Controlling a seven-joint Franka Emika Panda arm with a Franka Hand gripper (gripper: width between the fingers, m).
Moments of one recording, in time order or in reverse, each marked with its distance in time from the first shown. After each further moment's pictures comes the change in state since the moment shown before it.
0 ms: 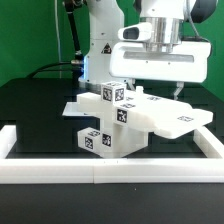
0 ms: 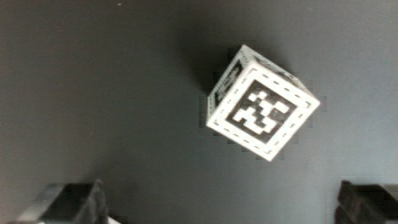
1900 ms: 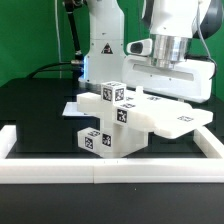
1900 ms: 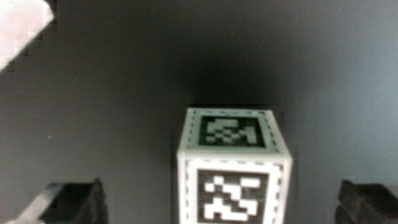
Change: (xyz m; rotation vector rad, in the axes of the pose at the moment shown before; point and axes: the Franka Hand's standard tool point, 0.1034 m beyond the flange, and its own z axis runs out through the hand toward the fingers) arm -0.017 -0.013 0.031 -0.058 -0.003 0.529
